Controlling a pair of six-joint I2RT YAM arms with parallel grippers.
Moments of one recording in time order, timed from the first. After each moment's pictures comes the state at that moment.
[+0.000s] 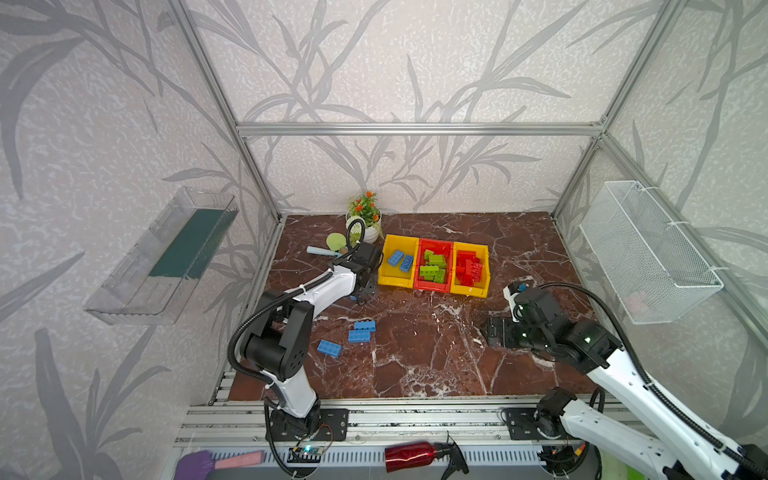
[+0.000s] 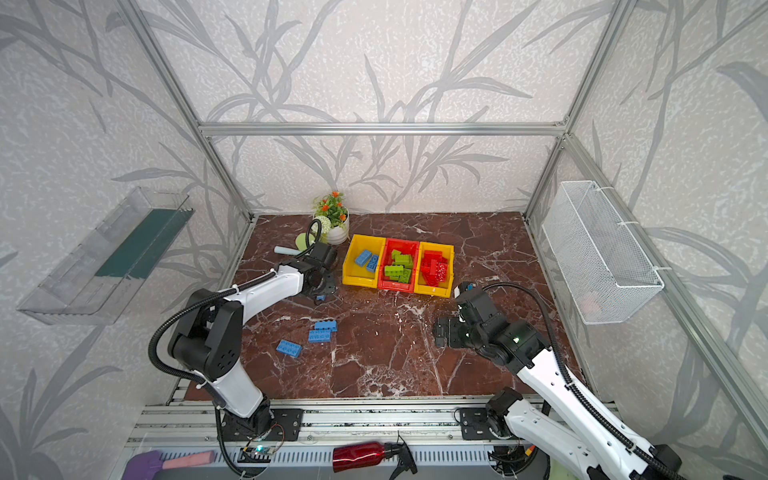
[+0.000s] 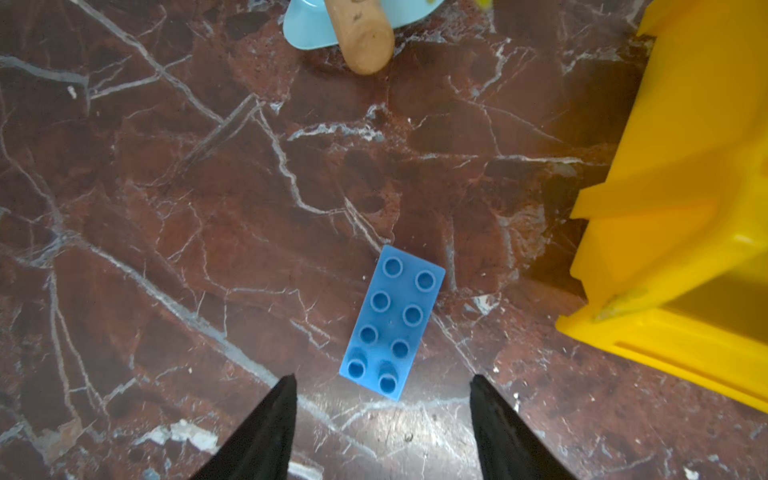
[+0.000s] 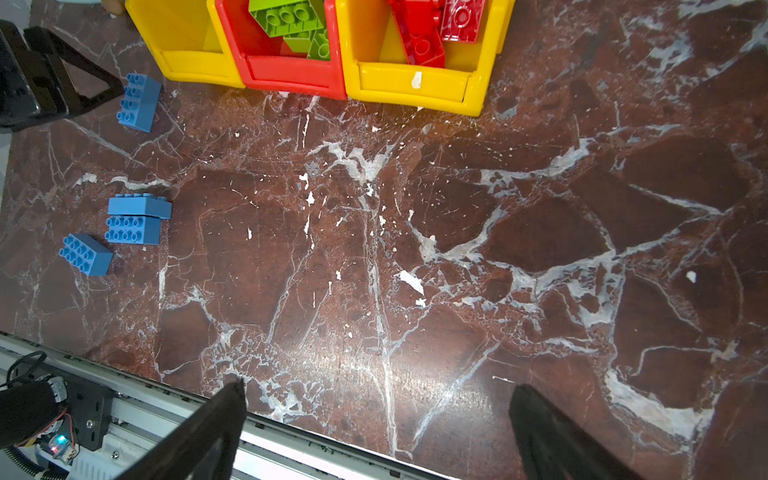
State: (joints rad) left arm -0.37 1.74 1.14 -0.59 -0.34 -0.50; right arm 0.60 0.84 0.84 -0.97 0.02 0.57
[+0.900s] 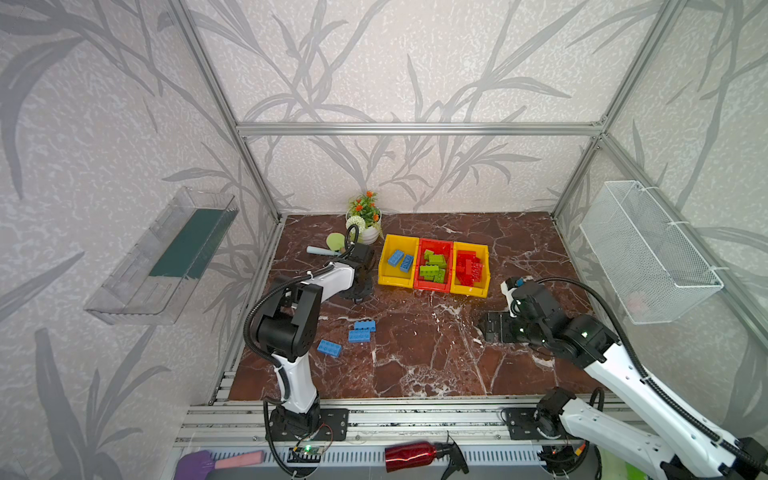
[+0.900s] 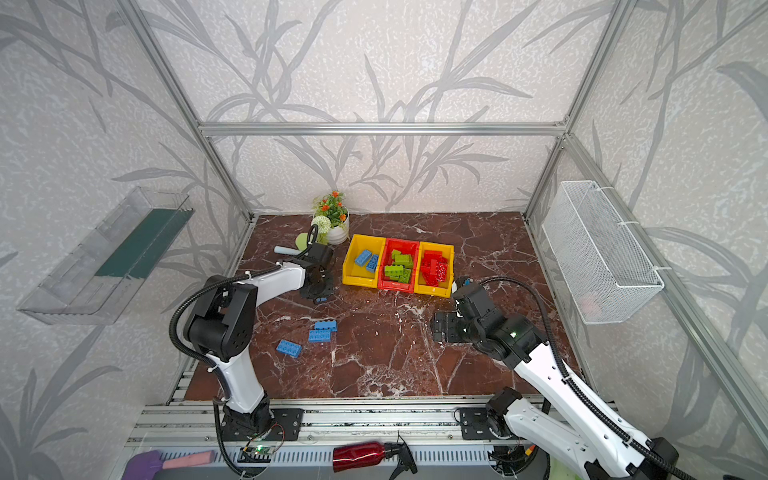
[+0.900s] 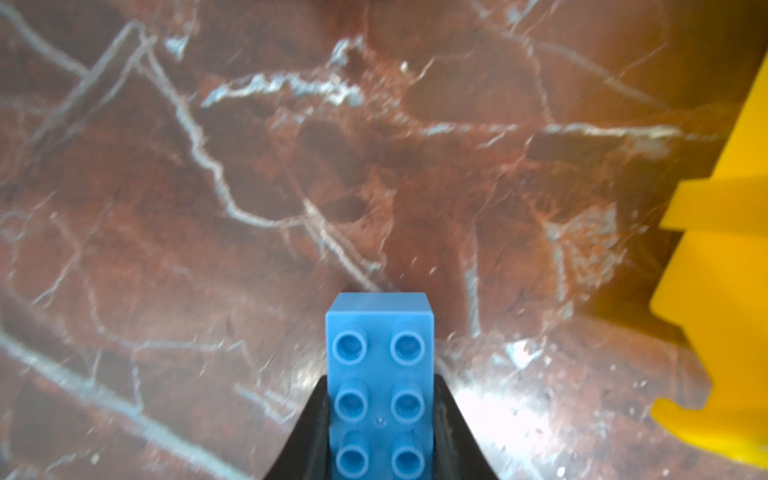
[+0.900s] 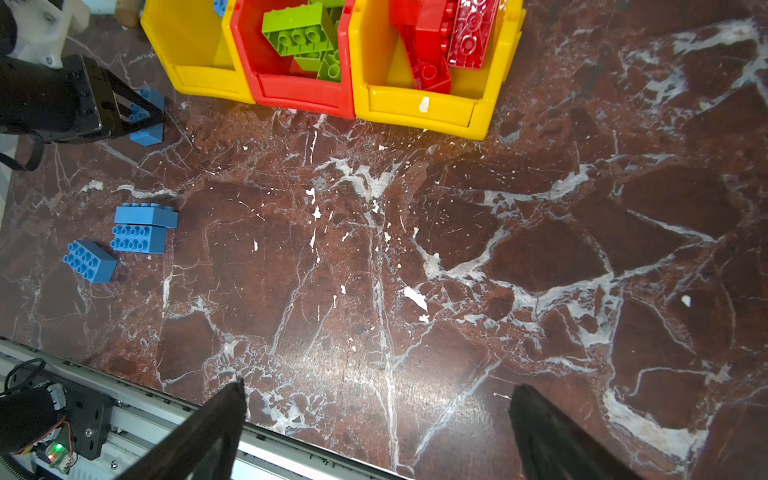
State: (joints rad) left arm -0.31 1.85 1.15 -0.56 -0.21 -0.45; right arm 0.60 0.85 0.87 -0.95 0.04 0.55
